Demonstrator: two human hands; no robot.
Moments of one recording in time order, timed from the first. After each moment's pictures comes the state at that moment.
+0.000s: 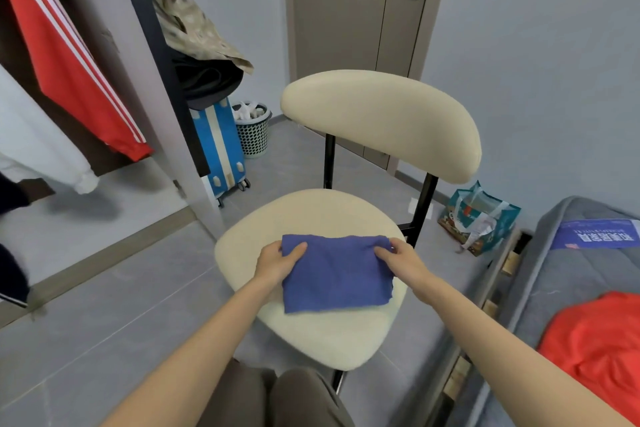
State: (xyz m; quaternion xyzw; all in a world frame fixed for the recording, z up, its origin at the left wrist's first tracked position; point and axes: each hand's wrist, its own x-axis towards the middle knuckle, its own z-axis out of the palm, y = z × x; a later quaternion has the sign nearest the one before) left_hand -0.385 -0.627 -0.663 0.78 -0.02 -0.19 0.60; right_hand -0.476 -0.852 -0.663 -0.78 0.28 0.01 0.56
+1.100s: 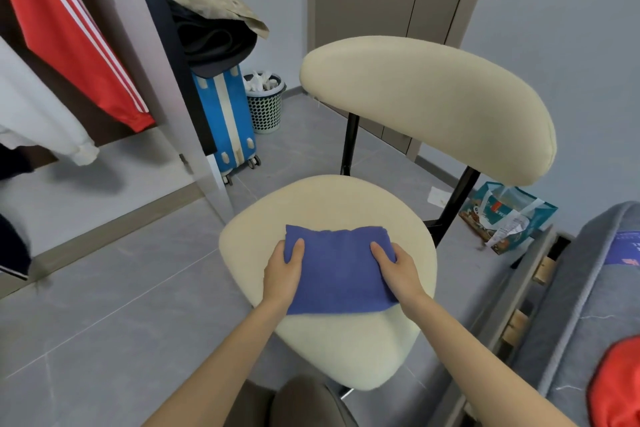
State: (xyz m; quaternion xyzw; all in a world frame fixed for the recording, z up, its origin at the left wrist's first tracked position) left_hand -0.375 -0.627 -0.708 0.77 0.05 -0.13 0.62; right_hand -0.435 -0.816 -0.712 -0.73 0.30 -0.04 0.61
